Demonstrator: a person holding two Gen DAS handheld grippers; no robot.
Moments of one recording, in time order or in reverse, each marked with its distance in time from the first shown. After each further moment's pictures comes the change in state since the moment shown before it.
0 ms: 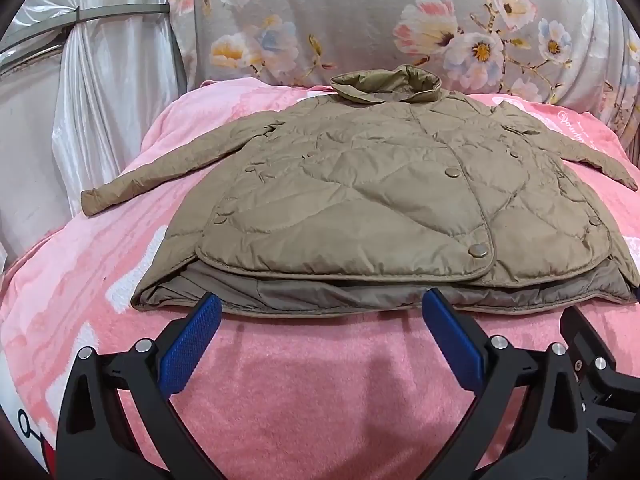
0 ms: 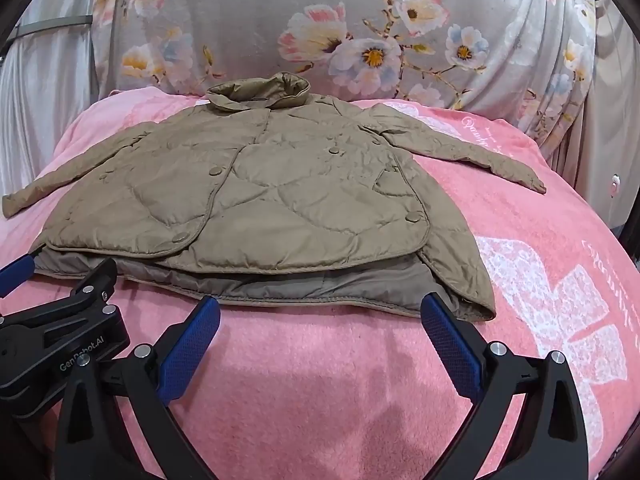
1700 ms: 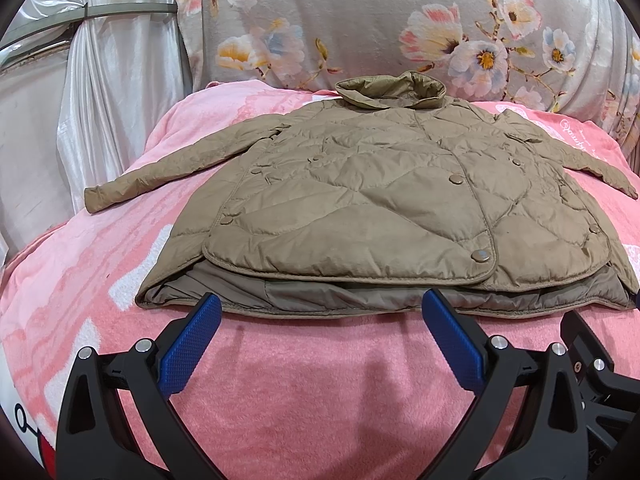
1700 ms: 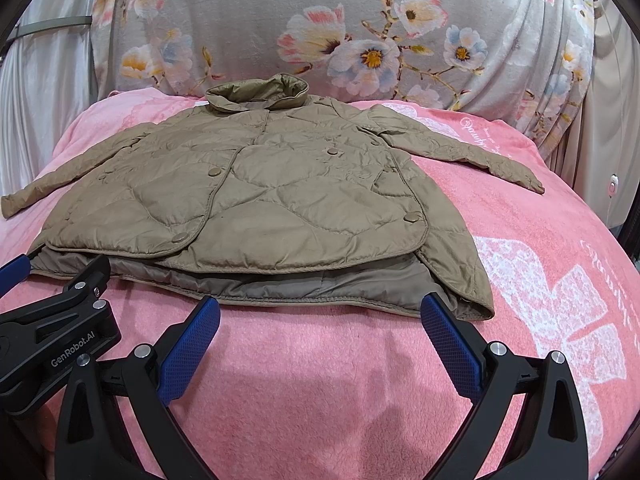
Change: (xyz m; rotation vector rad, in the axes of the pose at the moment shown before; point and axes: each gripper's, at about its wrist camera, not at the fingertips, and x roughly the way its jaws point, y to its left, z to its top) left arm -0.007 0.010 0.005 -0.014 -0.020 0.000; right arm -0.004 0.003 0.000 -0.003 0.002 -0.004
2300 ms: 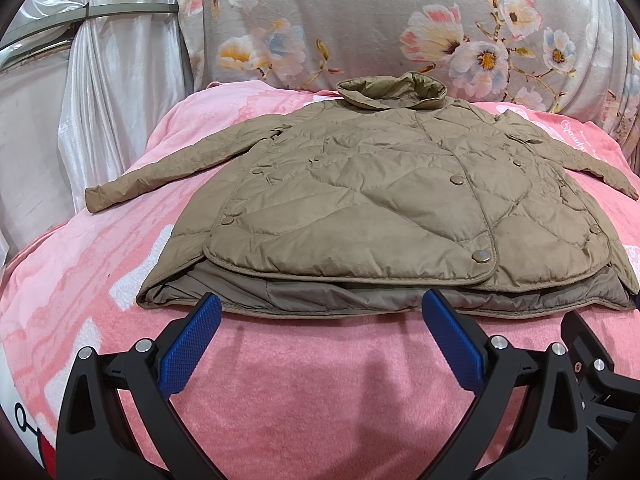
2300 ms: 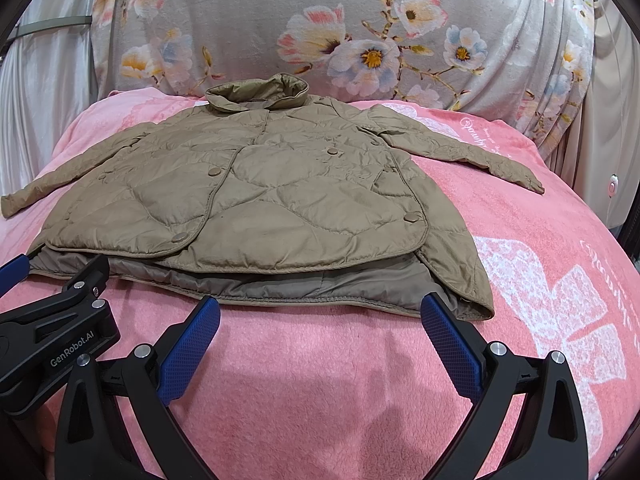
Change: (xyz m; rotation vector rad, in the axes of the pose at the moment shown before) left arm 0.000 0.000 0.000 0.000 -0.002 -0.001; right arm 0.000 0.000 0.000 -0.002 0.002 0.000
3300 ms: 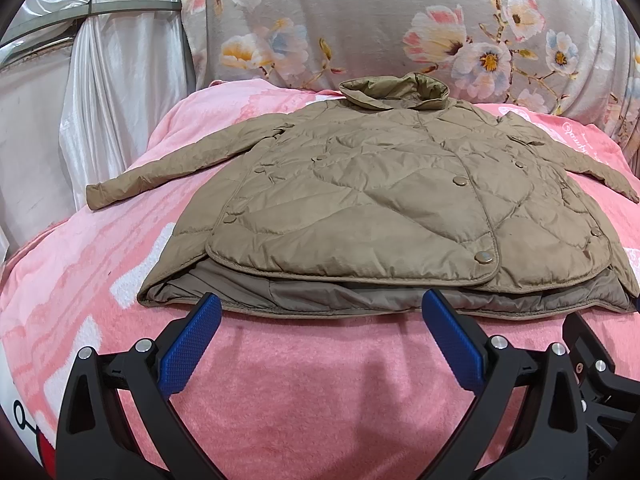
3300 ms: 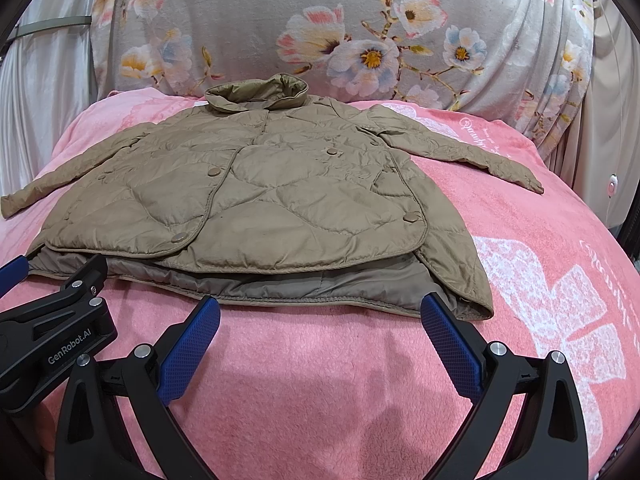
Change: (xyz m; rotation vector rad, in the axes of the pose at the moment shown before) left arm -0.002 0.007 0.003 -0.008 0.002 0.000; right arm 0.000 0.000 0.001 -0.002 0.003 0.000
